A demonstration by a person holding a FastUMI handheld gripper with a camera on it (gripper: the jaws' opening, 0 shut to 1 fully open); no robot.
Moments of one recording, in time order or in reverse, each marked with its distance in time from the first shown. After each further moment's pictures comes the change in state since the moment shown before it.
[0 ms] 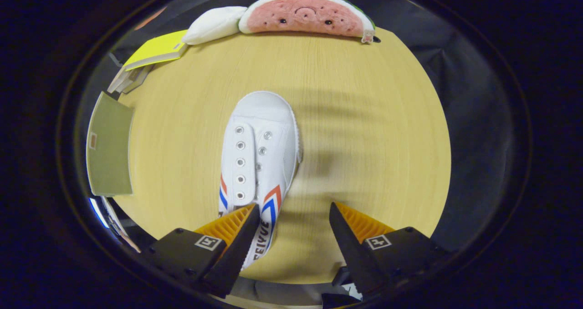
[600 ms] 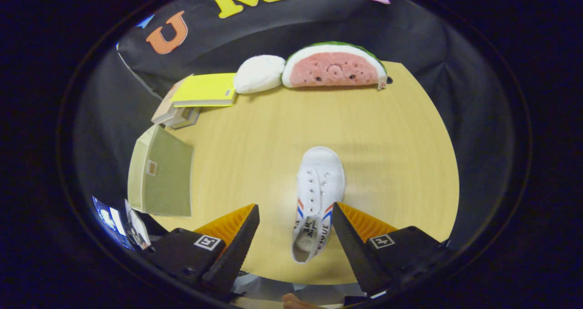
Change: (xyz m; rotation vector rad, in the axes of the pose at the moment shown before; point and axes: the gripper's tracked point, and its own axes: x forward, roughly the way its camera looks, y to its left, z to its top) arm -0.086 0.035 0.007 0.013 -0.262 0.139
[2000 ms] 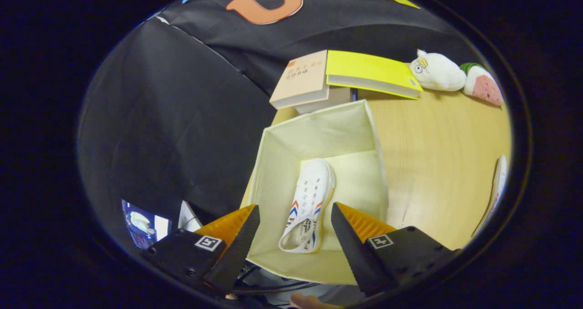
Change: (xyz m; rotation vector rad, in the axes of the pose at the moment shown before) arm -0.014 0.455 0.012 -0.117 -0.057 0.475
